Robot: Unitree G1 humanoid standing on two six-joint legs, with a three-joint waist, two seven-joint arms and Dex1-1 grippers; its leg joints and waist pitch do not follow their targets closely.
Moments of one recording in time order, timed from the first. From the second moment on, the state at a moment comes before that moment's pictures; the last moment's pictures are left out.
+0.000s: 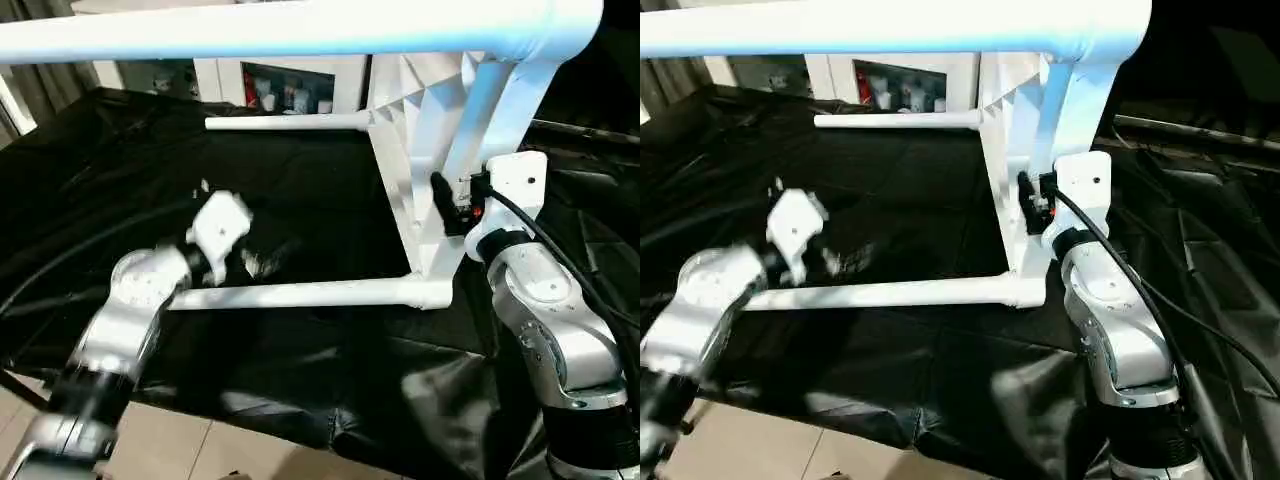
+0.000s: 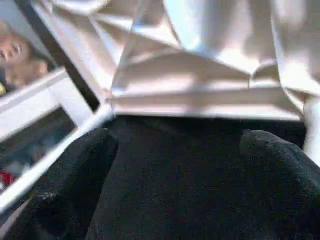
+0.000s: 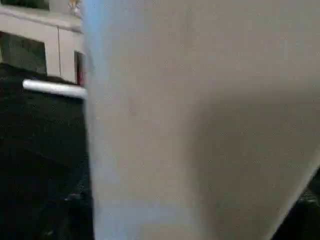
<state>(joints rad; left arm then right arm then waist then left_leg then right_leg) -0.47 0.44 -0.14 0.30 -0.10 -0.18 -0.70 -0.33 -0.25 0.03 -0.23 0.17 0.54 -0.01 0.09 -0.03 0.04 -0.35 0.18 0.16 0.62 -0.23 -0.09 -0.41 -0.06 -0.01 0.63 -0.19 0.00</state>
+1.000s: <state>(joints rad) -0.10 0.23 -0.05 -0.26 -0.06 0.20 -0.37 -0.24 -0.21 0.02 -0.14 0.17 0.40 0.10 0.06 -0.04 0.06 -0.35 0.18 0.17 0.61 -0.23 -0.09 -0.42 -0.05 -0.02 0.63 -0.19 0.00</state>
